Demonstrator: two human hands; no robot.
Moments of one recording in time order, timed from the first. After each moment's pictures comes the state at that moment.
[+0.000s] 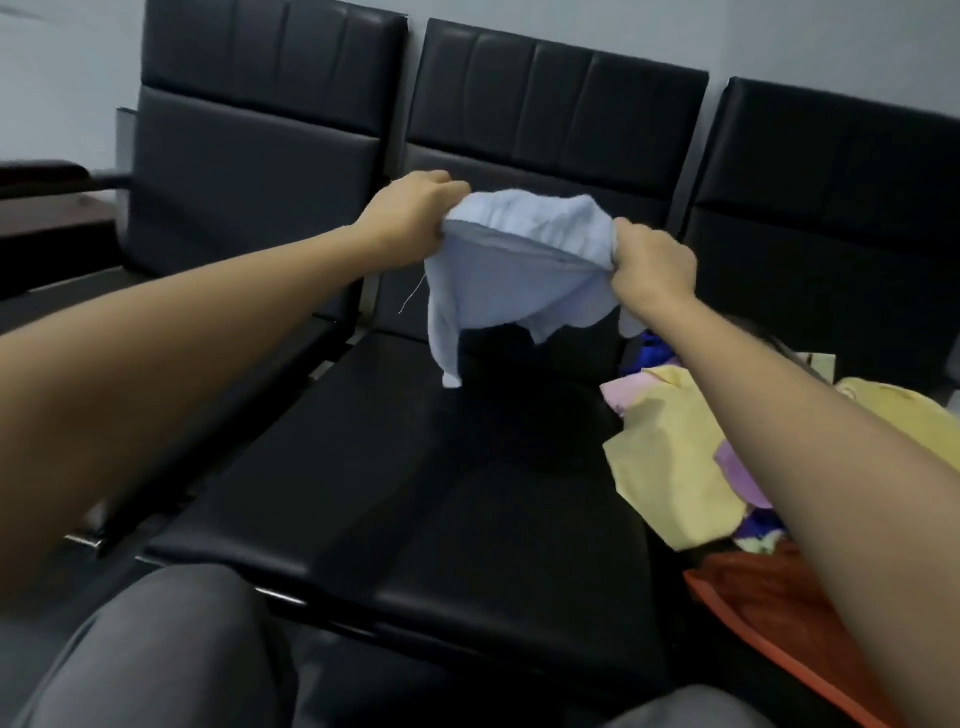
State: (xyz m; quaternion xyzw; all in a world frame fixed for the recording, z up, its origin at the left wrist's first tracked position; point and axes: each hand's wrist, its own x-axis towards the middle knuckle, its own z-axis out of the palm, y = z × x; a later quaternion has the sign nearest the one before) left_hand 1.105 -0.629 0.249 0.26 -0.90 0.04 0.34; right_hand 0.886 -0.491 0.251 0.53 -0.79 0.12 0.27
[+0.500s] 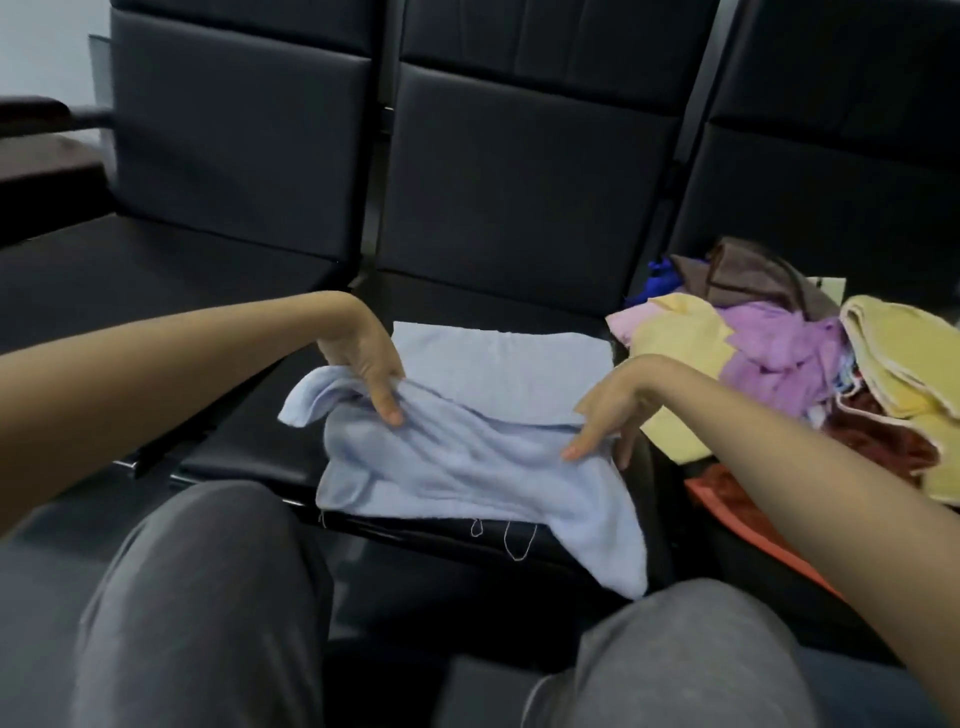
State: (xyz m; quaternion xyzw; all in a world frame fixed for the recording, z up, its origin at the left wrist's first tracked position) left_hand 1.153 -0.580 0.126 0.30 -0.79 -0.35 -0.40; right_hand 0.915 -0.424 0.123 0.48 -0.70 -0.18 -0.50
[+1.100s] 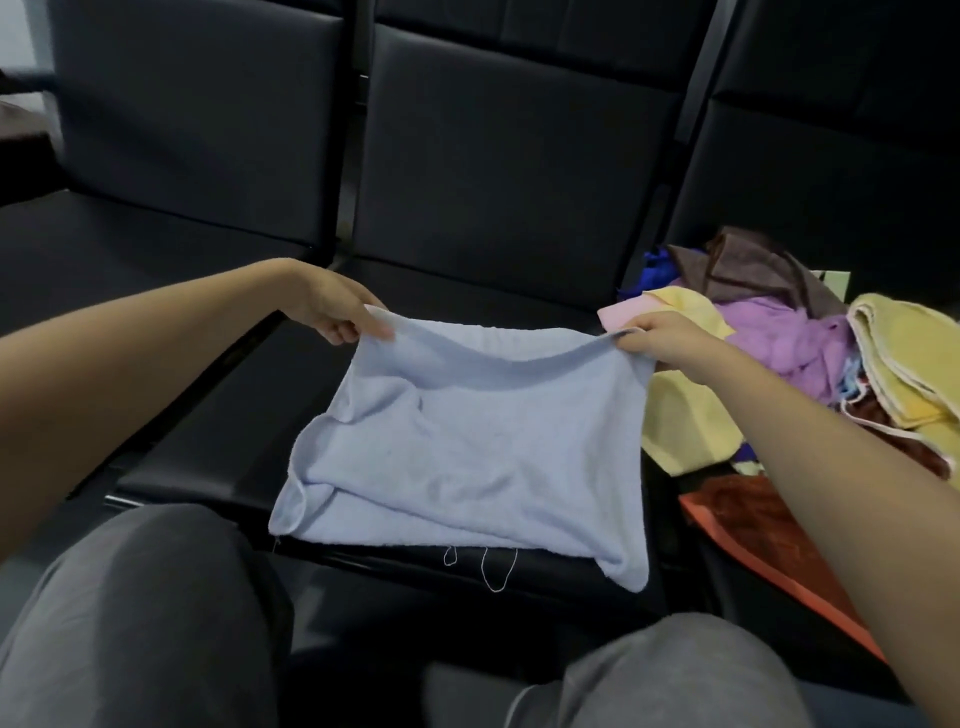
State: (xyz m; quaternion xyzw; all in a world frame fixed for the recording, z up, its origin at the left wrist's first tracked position) left_hand 1.139 -0.647 0.121 0.38 -0.79 -0.46 -0.14; right_hand 0.819 -0.439 0.122 0.44 -0.82 0.28 -0.23
